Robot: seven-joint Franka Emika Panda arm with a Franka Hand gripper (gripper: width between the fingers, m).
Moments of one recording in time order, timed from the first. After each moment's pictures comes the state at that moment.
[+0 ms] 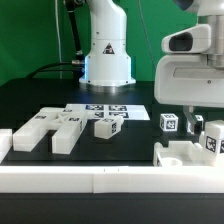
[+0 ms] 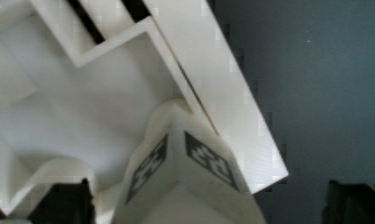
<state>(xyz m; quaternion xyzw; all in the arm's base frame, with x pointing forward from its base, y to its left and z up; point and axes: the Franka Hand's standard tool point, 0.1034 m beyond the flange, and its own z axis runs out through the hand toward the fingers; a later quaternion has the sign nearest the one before) 0.637 0.134 0.071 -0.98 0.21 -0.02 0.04</state>
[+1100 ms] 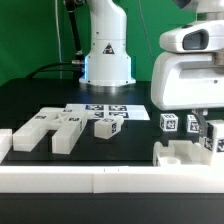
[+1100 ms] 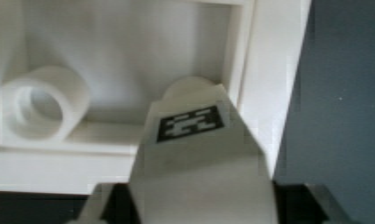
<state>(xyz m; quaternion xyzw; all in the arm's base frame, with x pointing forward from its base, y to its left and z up) 0.641 0.127 0.073 -1.00 -0.04 -0.03 0.02</state>
